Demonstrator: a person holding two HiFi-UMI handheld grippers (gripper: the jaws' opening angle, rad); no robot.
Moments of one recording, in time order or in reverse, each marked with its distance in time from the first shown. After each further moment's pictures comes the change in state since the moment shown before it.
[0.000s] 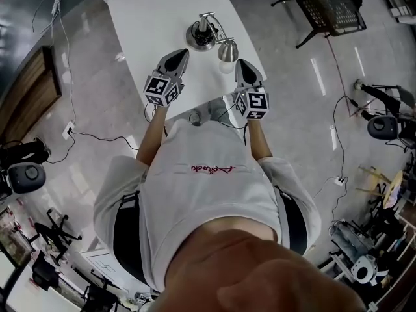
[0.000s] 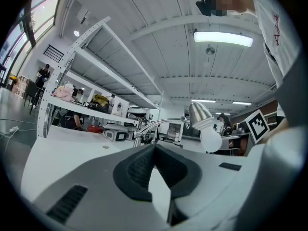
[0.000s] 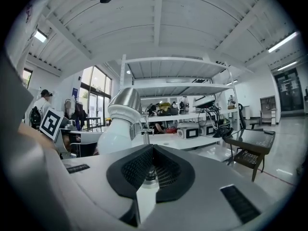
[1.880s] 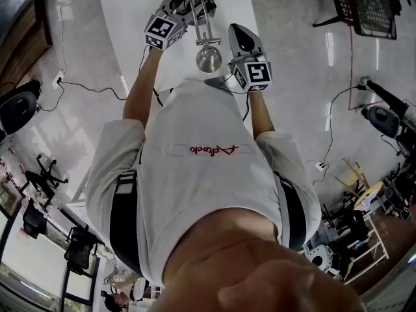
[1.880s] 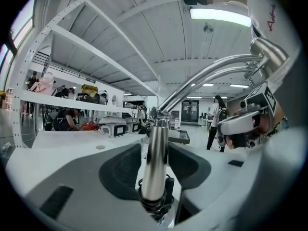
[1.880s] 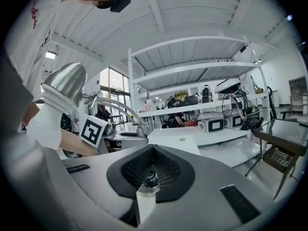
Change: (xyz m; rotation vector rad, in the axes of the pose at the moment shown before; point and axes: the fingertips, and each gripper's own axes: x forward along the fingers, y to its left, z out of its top) left arm 0.133 0.048 -0.034 0.122 0.150 -0.027; right arm 0.081 -0.016 -0.013 0.029 0.100 0.305
